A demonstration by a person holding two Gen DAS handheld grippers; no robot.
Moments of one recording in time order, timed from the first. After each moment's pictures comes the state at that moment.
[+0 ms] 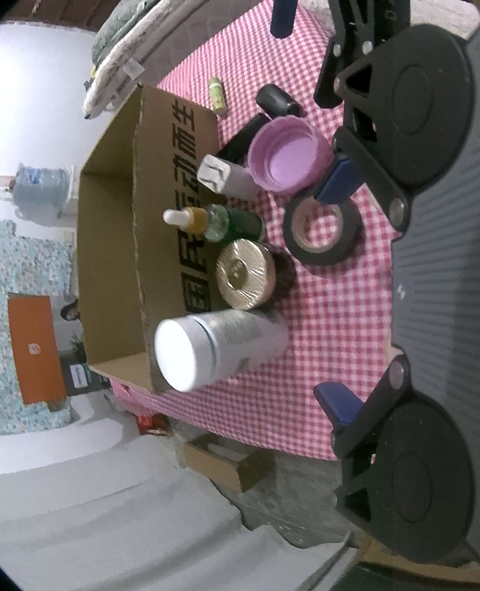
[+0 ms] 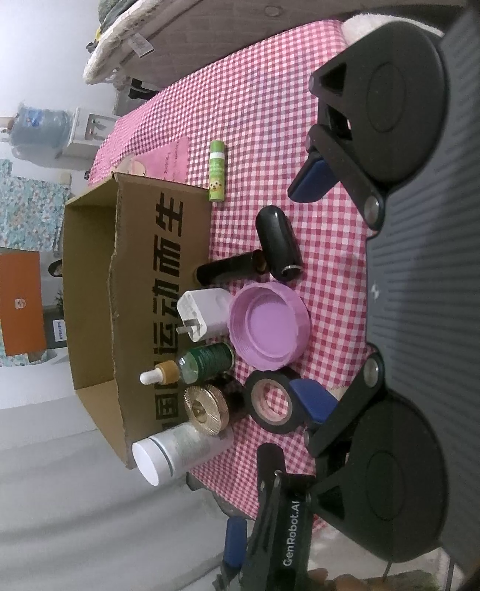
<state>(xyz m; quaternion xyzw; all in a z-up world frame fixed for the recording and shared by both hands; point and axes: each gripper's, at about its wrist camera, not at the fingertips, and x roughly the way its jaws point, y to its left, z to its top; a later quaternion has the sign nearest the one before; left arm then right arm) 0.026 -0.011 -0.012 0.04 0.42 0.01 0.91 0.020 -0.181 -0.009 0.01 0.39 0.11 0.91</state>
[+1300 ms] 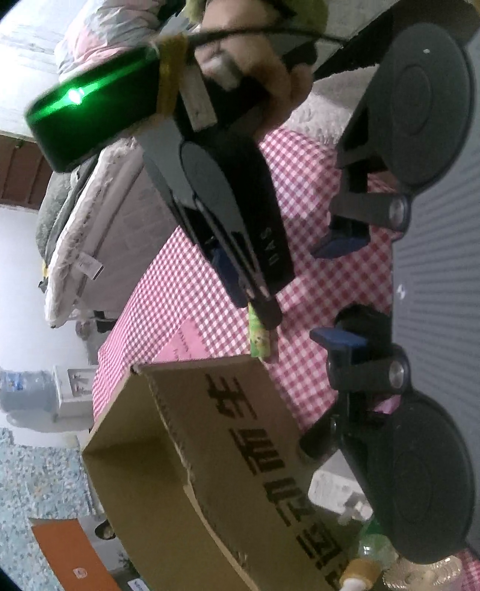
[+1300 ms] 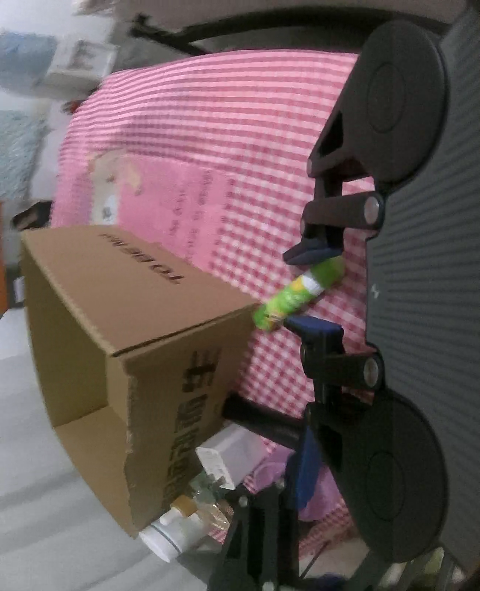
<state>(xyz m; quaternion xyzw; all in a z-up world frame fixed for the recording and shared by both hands) 0.117 -0.183 -0.046 0.10 0.43 -0.28 0.85 0.172 -0.305 -0.053 0.00 0.46 0.24 0.86</state>
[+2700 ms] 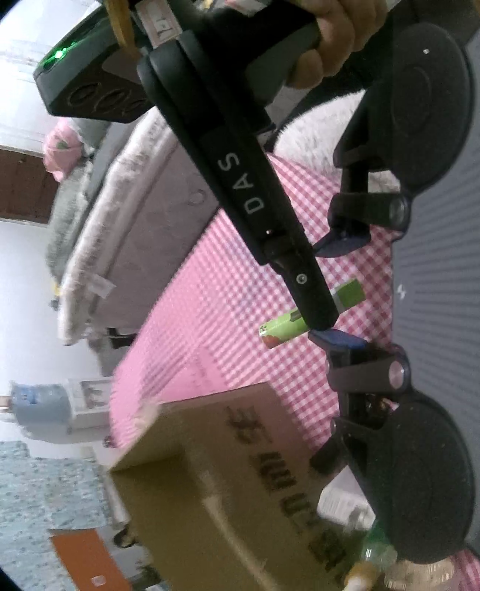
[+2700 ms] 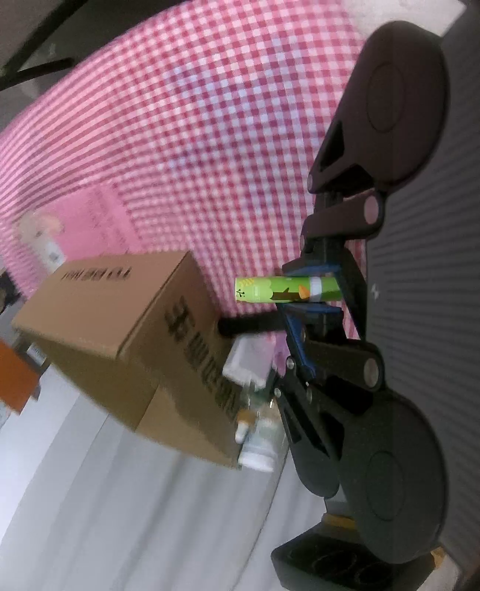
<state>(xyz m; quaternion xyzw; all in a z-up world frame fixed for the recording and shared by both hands) 0.092 -0.200 -0.022 0.11 0.40 -0.29 0.86 0.096 -0.348 -0.034 0.31 0.50 0.21 0.78</state>
